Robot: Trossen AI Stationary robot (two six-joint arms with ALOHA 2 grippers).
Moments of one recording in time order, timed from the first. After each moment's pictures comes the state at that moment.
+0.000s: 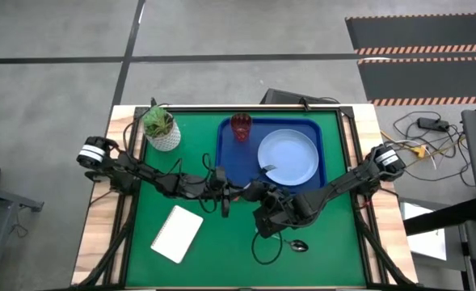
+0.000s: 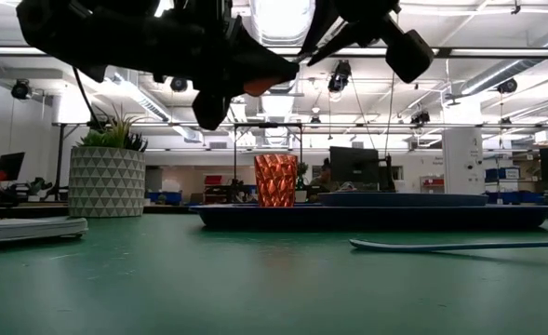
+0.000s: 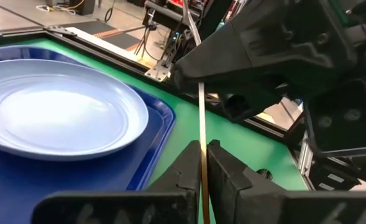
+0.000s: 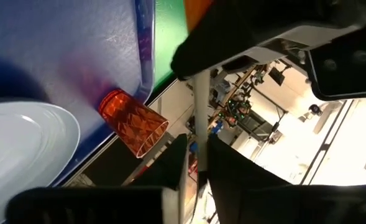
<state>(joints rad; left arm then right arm) -0.22 1.63 0.68 0.86 -0.30 -0.45 0.43 1.81 1.40 -0.63 1.05 -1.15</state>
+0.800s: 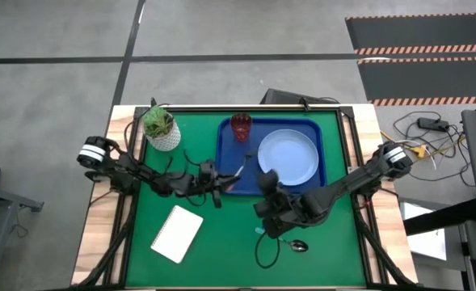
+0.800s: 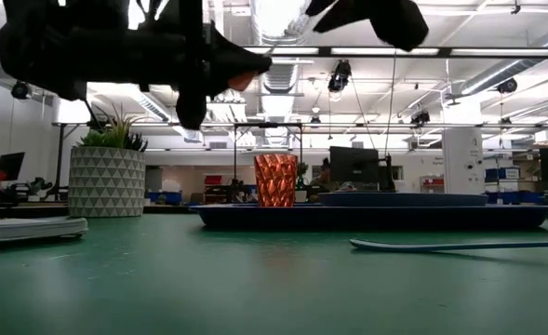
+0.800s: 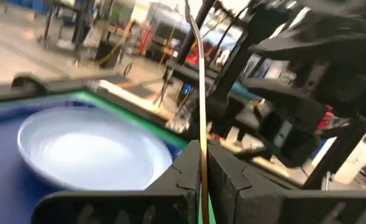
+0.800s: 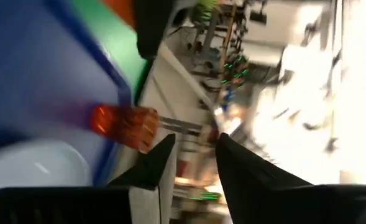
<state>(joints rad) -0.21 1.63 0.52 1.24 -0.43 -0.39 0.46 1.74 1.40 -0.60 1.17 -0.75</state>
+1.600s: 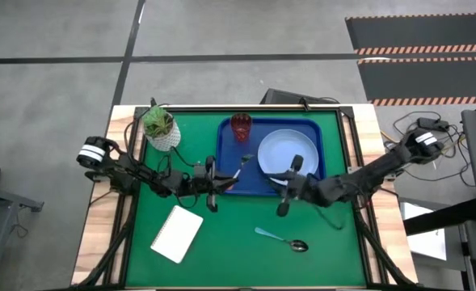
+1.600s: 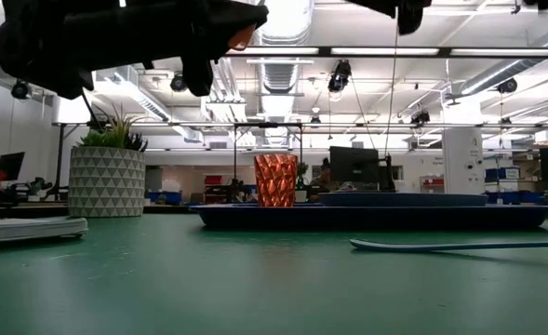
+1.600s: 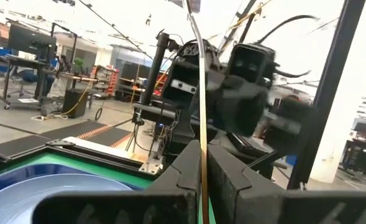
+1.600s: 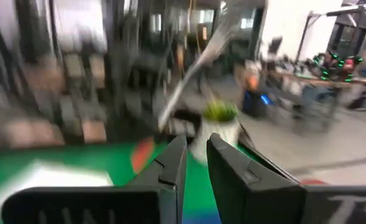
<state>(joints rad) -0.22 1.63 0.52 1.44 -0.32 -0.17 0.40 1.36 0.65 0.79 0.72 -0.14</state>
